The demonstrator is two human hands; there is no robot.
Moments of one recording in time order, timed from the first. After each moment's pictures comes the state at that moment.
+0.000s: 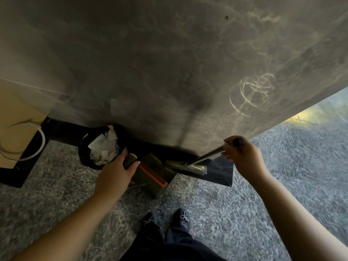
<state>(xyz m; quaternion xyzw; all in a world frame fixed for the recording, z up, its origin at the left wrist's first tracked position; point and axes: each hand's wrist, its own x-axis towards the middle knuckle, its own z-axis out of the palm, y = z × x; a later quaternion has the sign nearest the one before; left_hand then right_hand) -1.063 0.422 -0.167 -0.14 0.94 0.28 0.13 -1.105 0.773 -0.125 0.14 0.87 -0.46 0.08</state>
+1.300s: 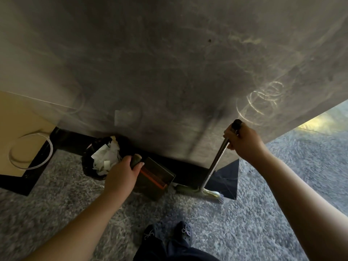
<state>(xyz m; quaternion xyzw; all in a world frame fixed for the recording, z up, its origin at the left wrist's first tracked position) -1.101 0.464 -0.156 -0.18 0.94 0.25 0.13 -1.191 0.805 -0.109 0.11 0.90 -0.41 0.10</state>
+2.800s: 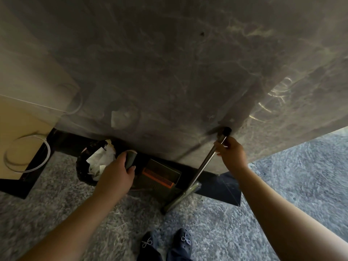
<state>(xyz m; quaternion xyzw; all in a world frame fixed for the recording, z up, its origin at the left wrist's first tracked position) -1.148 0.485 -0.154 -0.18 0.92 0.29 0.17 -1.226 0.802 -0.221 0.21 0.82 -0.52 0.07</state>
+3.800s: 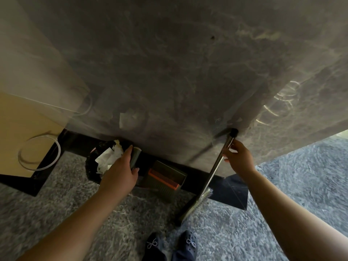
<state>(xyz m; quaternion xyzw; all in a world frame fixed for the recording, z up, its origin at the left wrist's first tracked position) -1.140 0.463 -0.162 -0.16 0.95 0.24 0.16 -1.217 0.809 -0.233 0.20 0.82 -0.52 0.10</state>
